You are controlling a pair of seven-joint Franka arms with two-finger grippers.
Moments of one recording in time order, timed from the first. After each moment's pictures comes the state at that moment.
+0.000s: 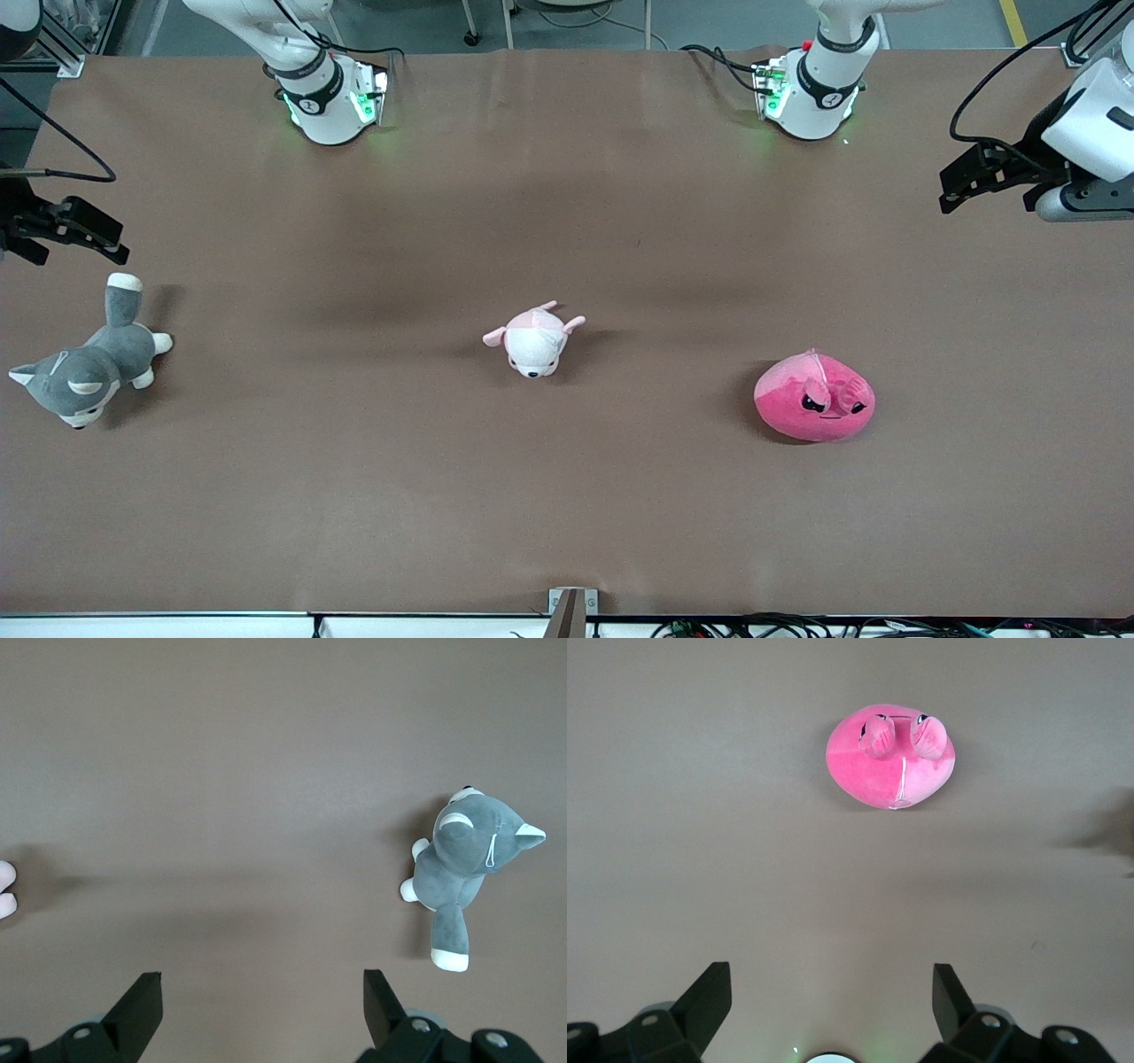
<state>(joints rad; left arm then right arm) 0.03 -0.05 -0.16 -1.56 0.01 1.49 -0.12 -0.08 -0.02 0.02 -1.62 -0.02 1.66 -0.05</state>
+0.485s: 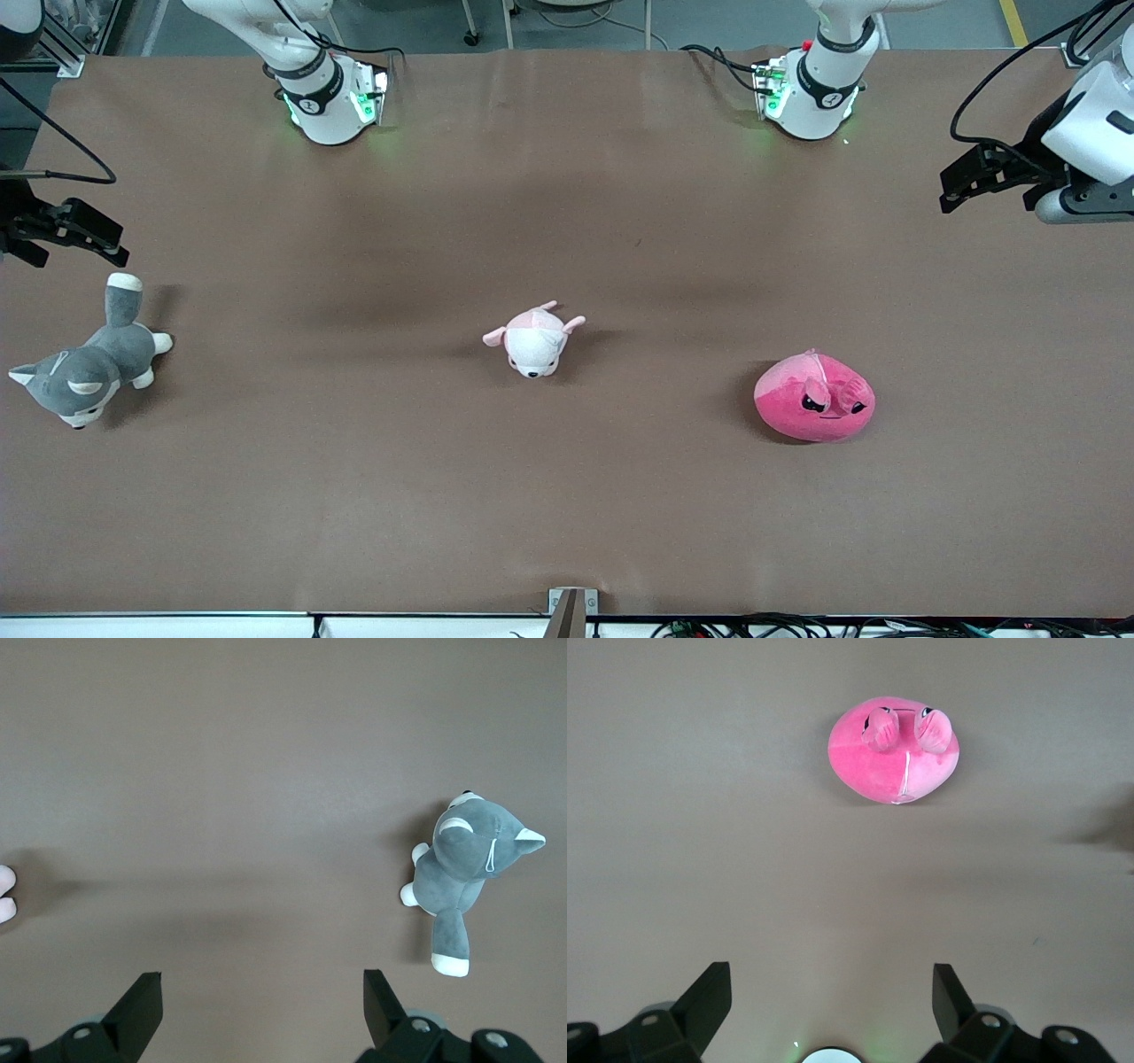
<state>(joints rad) 0.03 -0.03 -0.15 -1.56 0.01 1.48 -0.12 -0.08 -0.02 0.02 -1.63 -0.02 1.68 -0.05</state>
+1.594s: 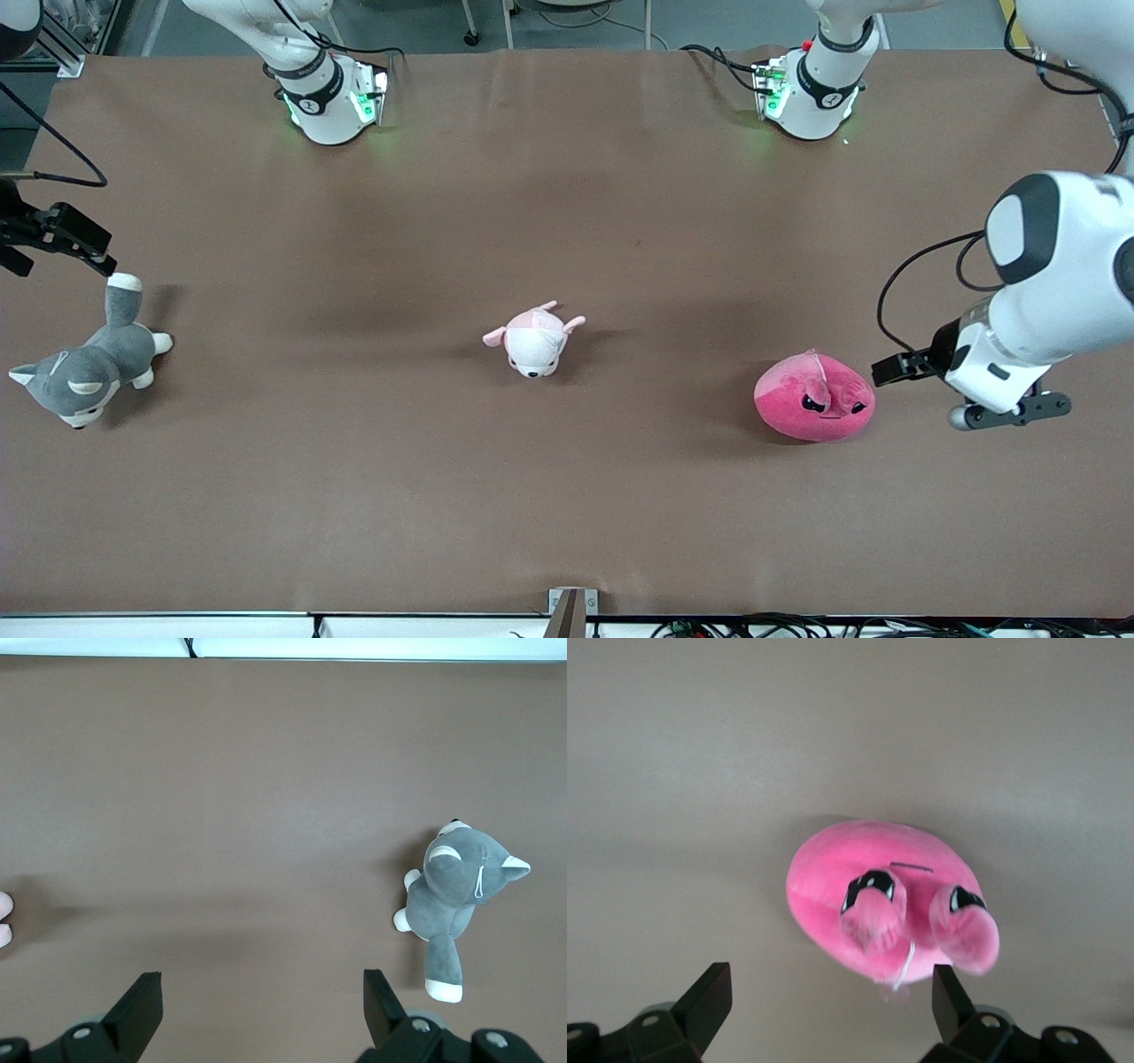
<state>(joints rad) 0.05 0.40 -0.16 -1.57 0.01 1.98 -0.25 -0.08 -0.03 0.02 -1.63 -0.03 1.74 -0.05</state>
